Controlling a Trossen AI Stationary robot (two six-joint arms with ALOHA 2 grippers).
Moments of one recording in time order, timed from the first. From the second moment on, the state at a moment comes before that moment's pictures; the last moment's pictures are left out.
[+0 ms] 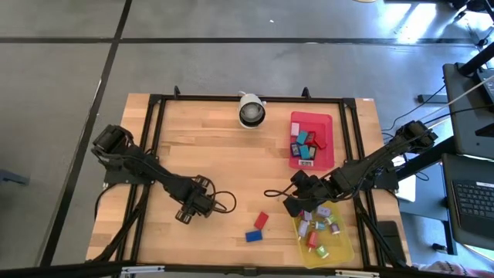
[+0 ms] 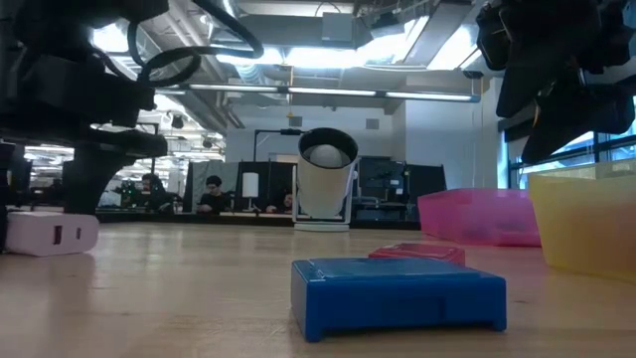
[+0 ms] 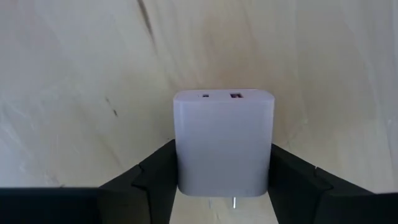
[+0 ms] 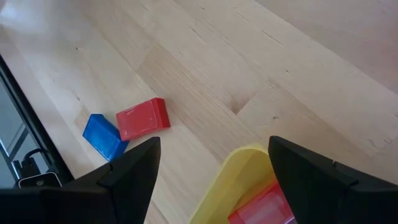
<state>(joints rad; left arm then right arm) -0.48 1.68 0.89 -0.71 -0.07 -0.10 0.54 1.42 0.87 -0.50 0.27 1.35</state>
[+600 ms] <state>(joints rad) -0.47 1.55 1.12 -0.70 -0.46 -0.44 0.46 1.42 0.87 -0.20 0.35 1.32</state>
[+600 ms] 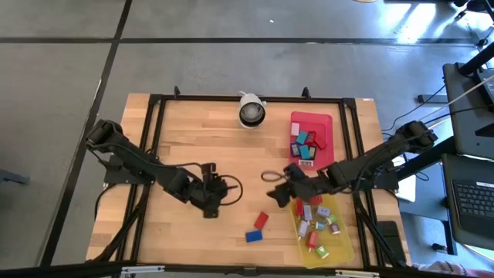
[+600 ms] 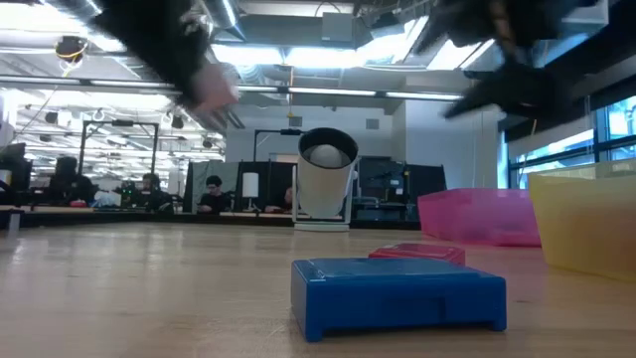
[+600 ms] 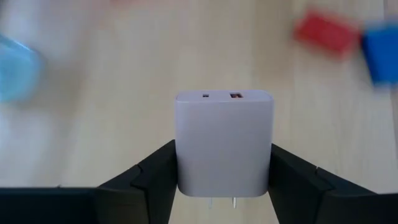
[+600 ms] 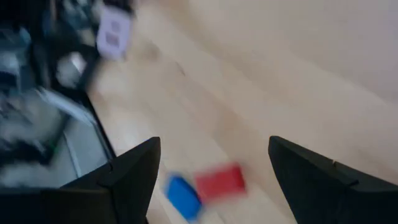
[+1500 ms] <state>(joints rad) -0.30 1.55 1.27 -0.41 -0.54 -0.21 0.21 1.42 0.87 0.30 0.19 1.06</state>
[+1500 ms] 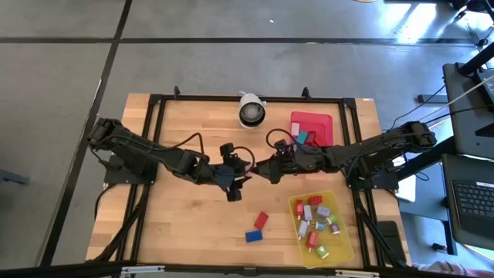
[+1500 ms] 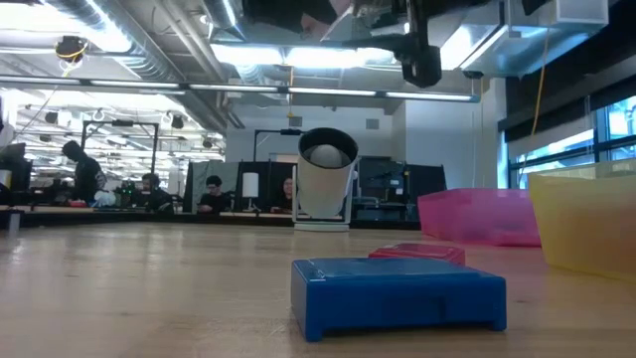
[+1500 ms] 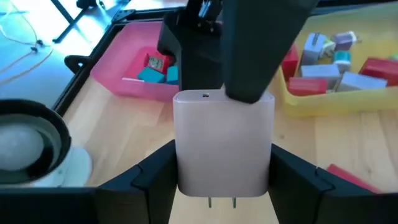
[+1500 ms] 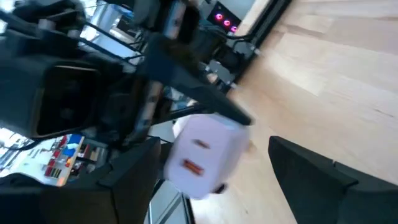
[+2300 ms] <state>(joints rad) -0.19 1.56 1.27 -0.32 -0.44 0.23 0.17 1.42 0.87 0.28 0.19 1.01</state>
